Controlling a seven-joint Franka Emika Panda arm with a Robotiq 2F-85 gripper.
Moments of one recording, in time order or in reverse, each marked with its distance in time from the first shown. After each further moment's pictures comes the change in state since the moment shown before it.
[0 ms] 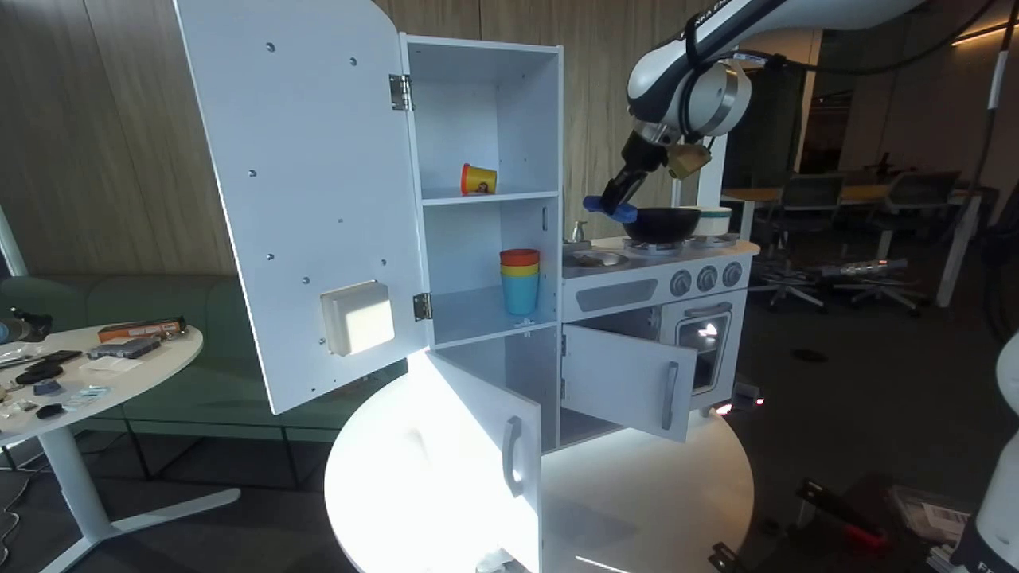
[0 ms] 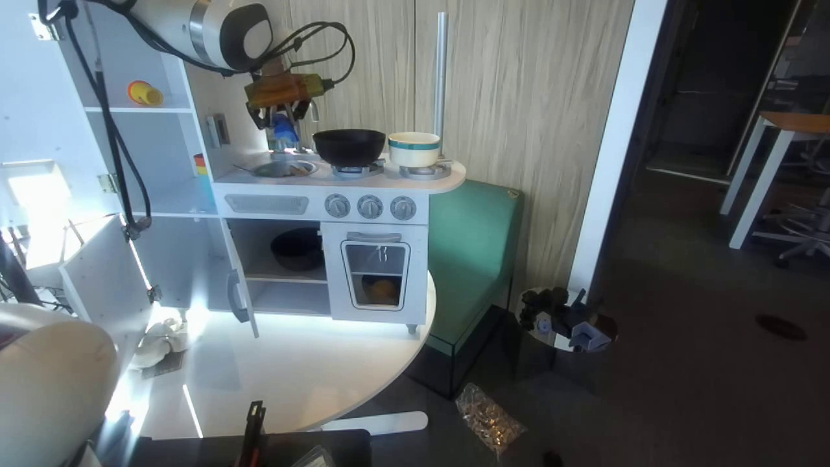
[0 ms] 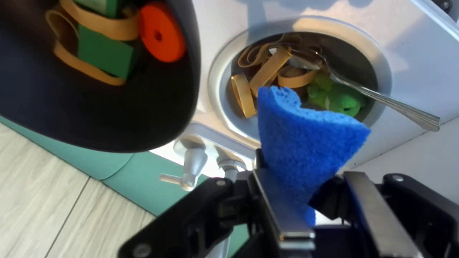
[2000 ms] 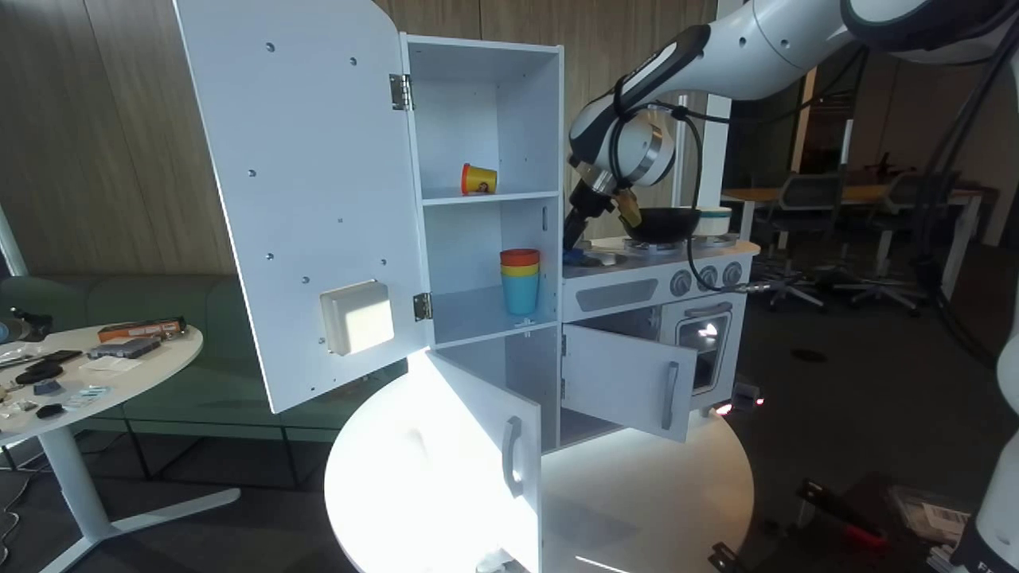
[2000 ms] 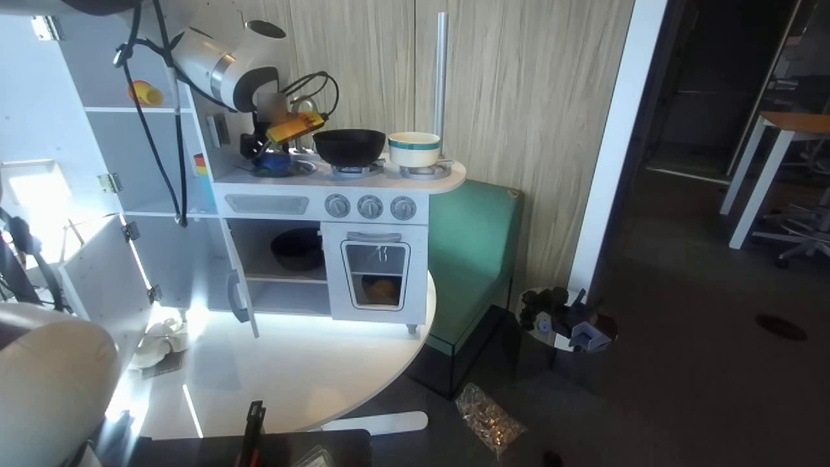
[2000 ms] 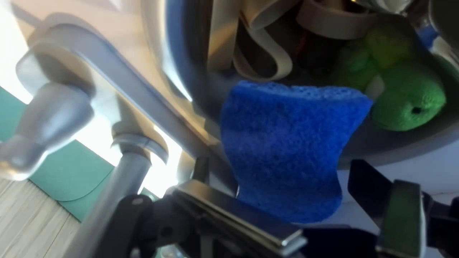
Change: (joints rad) arm 0.005 0.352 0.091 0.265 0.226 -0.026 -0.556
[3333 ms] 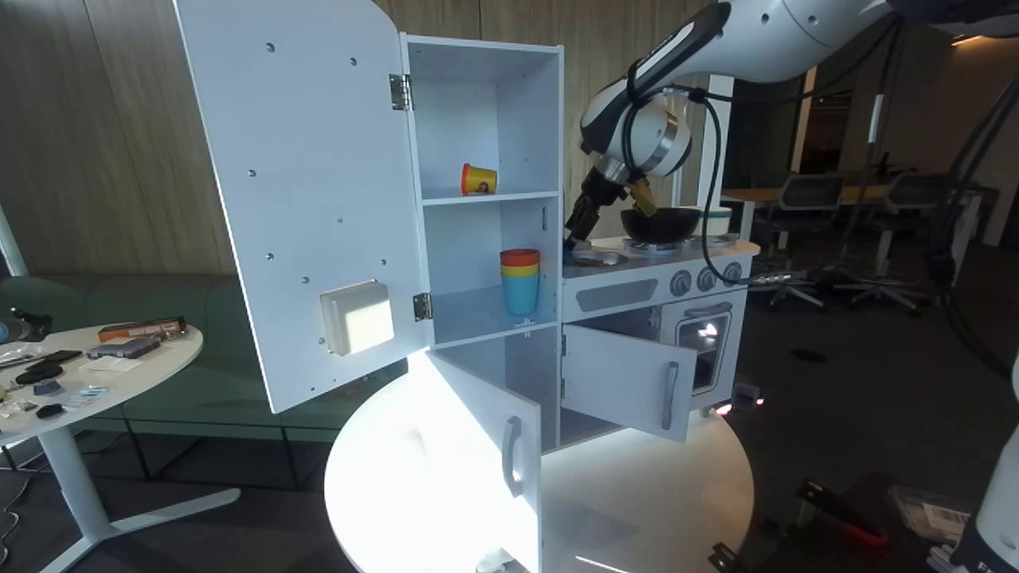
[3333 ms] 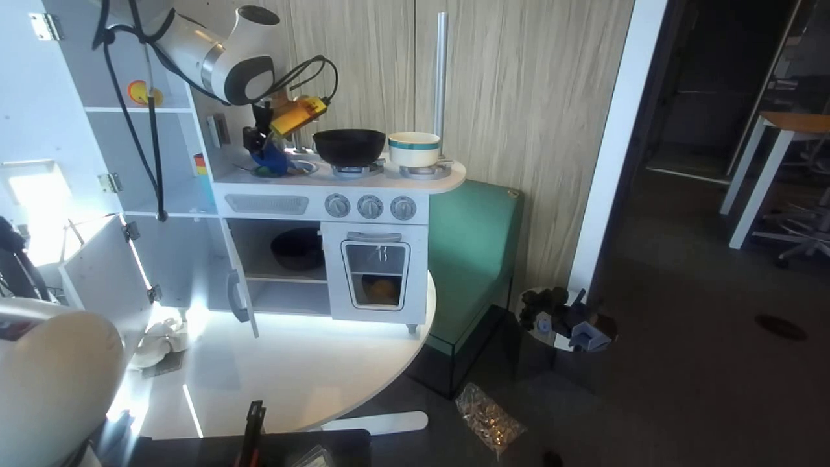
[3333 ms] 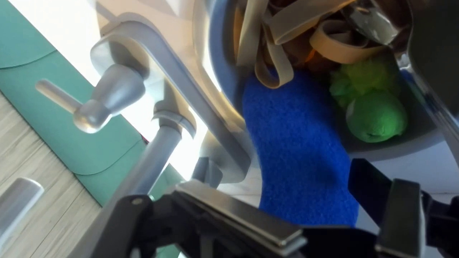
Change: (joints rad) arm 0.080 -0.094 -0.097 -0.091 0.035 0.075 -0.127
